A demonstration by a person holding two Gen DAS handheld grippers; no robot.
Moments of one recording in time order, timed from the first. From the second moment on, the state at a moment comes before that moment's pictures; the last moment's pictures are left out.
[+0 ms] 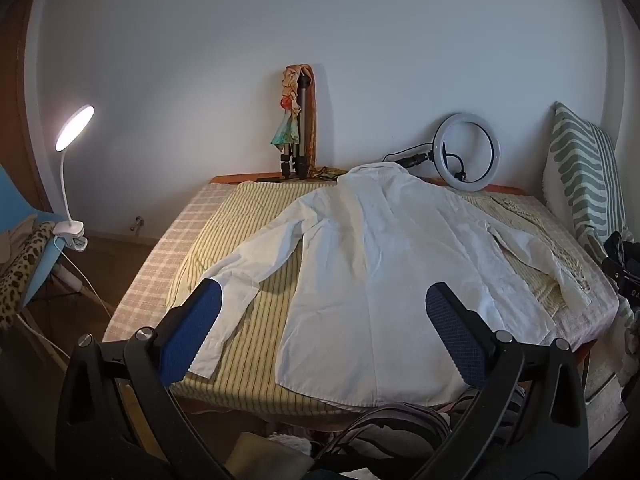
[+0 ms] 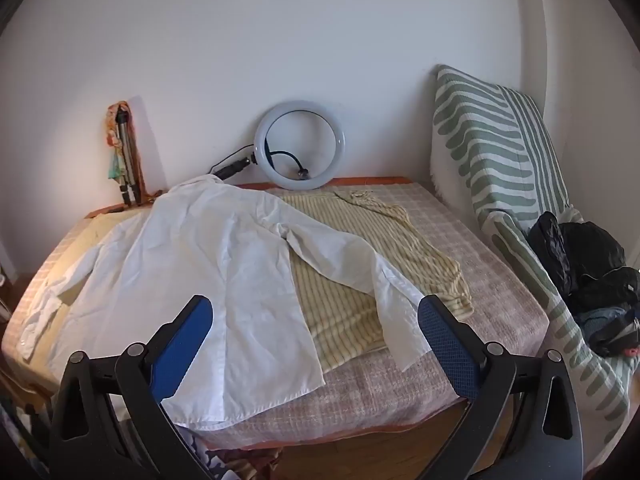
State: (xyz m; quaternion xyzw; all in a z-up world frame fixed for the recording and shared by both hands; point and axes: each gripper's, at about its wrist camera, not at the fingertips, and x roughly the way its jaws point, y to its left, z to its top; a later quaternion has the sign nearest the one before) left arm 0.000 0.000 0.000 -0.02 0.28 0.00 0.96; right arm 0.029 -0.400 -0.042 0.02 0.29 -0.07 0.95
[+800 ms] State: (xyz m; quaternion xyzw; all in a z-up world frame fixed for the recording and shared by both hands) left arm -0.006 0.004 0.004 -0.02 0.27 0.02 0.96; right arm 0.030 -0.386 -0.047 -0.01 0.30 -0.07 0.95
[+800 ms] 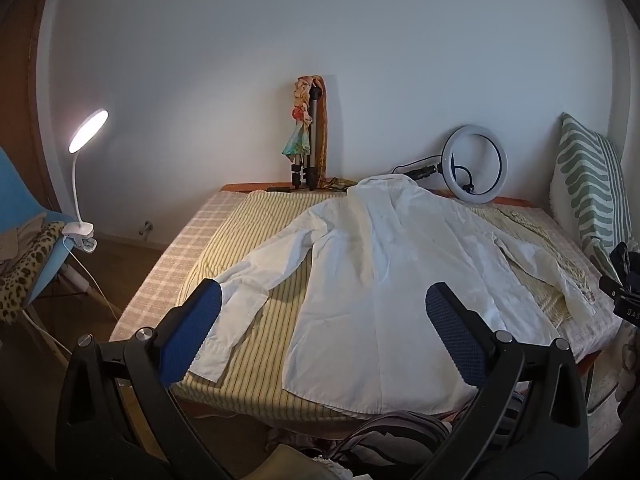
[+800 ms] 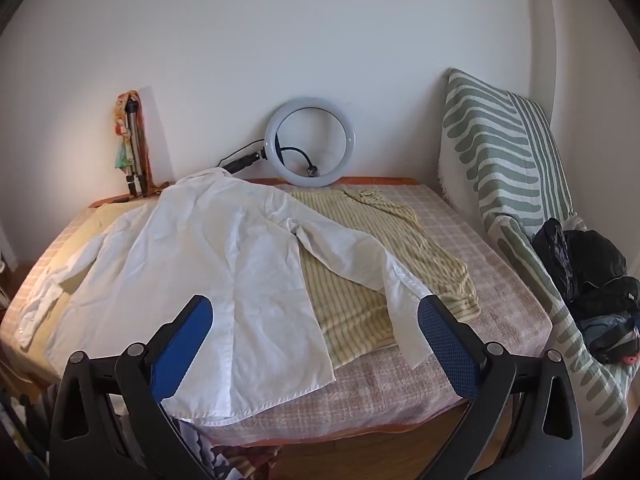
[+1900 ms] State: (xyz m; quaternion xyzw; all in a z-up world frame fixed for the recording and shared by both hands) left arm -0.001 0.000 0.015 -0.02 0.26 0.02 0.97; right arm 0.030 -0.383 -0.050 -0.01 0.30 -0.06 0.95
